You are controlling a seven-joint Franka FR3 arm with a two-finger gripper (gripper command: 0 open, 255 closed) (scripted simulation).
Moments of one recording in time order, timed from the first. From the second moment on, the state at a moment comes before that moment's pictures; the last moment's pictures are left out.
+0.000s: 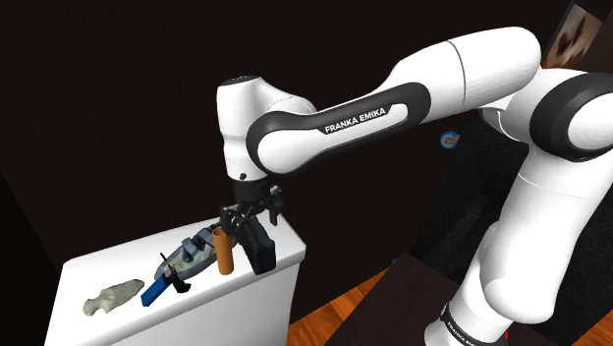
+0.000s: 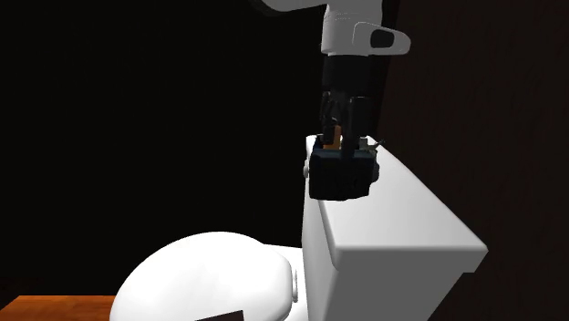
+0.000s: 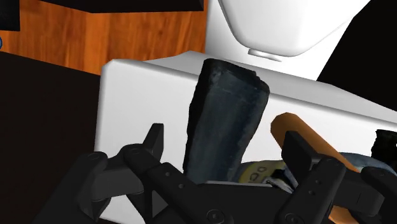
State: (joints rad) arm 0.15 0.08 0.50 -1.92 -0.07 1.90 0.73
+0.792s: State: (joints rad) arm 0.15 0.09 0.50 -1.95 -0.08 1.95 0.74
